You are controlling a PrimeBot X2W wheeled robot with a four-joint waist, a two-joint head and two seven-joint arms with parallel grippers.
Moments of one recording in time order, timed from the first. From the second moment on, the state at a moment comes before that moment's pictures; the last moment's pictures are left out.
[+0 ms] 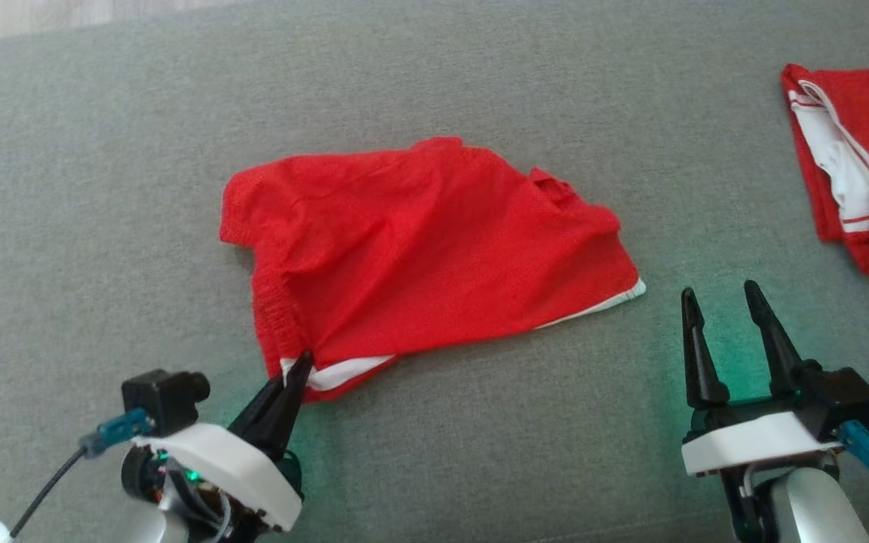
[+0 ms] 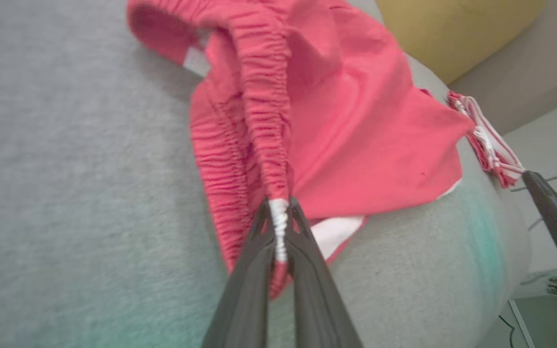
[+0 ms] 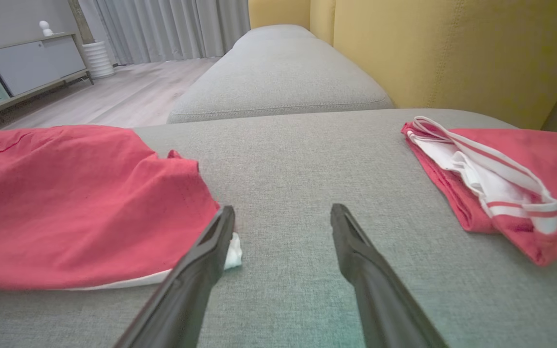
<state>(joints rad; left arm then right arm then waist) -0.03 0.32 -0.41 -0.07 -0.76 -0.03 0.27 -0.03 -0.05 0.03 0.19 0.08 0.12 -0.25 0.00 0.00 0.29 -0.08</state>
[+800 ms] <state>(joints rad) 0.04 0.31 -0.33 -0.06 -0.71 -0.02 0.04 -0.01 -0.04 -0.01 0.17 0.07 0.12 -0.25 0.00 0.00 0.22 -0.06</state>
